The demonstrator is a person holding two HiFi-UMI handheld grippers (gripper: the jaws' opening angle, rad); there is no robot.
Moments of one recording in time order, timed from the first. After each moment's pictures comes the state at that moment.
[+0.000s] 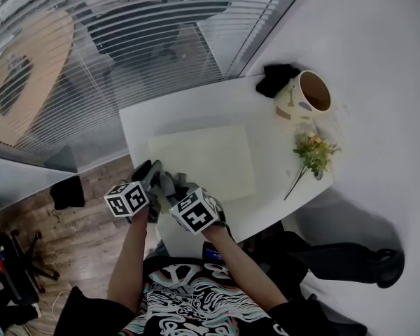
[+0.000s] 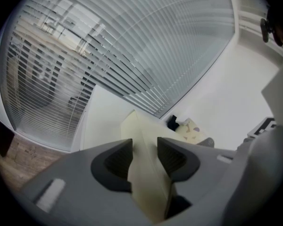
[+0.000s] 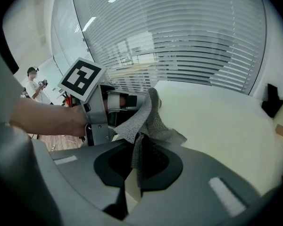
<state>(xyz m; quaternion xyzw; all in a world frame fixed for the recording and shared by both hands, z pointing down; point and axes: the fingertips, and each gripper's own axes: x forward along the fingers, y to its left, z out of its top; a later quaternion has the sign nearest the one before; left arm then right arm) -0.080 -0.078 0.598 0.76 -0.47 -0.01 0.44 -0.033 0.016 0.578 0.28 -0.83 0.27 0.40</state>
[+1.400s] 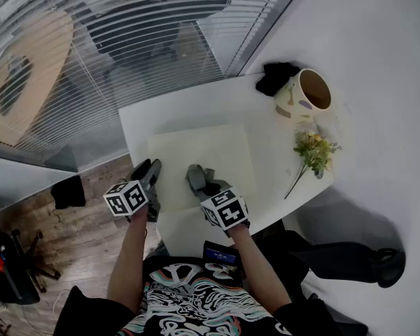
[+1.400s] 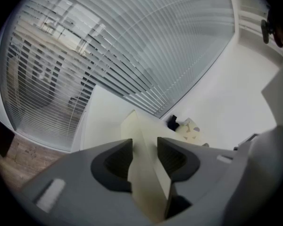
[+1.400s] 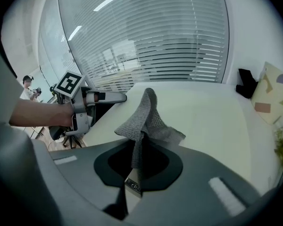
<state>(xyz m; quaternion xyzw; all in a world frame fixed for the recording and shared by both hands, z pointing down) -0.082 -0.078 0.599 0.76 -0.47 -0.01 0.44 0.058 -0.001 0.573 0.36 -0.81 0.29 0.37</state>
